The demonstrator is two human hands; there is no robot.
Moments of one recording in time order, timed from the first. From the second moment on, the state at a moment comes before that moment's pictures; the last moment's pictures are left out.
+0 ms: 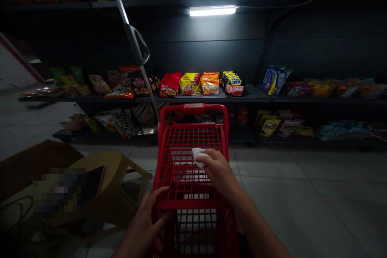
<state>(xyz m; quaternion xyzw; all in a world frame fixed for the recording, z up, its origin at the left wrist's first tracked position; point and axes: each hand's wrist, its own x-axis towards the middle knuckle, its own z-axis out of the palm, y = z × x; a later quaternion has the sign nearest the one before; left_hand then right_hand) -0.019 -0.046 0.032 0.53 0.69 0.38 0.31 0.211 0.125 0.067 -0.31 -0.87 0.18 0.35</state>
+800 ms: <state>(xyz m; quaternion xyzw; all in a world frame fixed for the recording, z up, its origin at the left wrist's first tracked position) 0.011 -0.035 0.015 0.73 0.61 0.30 -0.07 0.222 0.055 0.065 -0.26 -0.95 0.09 0.16</state>
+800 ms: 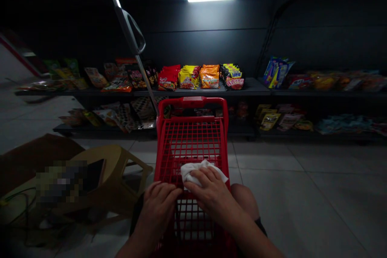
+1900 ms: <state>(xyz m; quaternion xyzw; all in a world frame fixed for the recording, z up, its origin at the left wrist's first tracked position) 0.005 -0.016 0.002 0.80 0.58 0.16 0.02 0.158 0.226 0.077 -0.42 -0.88 -0.05 0.20</state>
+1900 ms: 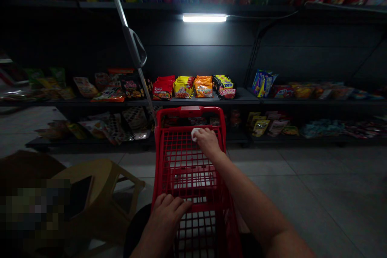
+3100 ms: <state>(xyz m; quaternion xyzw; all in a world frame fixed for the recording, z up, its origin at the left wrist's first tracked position) 0.009 -0.023 0.018 0.80 0.59 0.13 0.04 0.124 0.117 0.058 -0.12 -0.97 0.12 0.16</state>
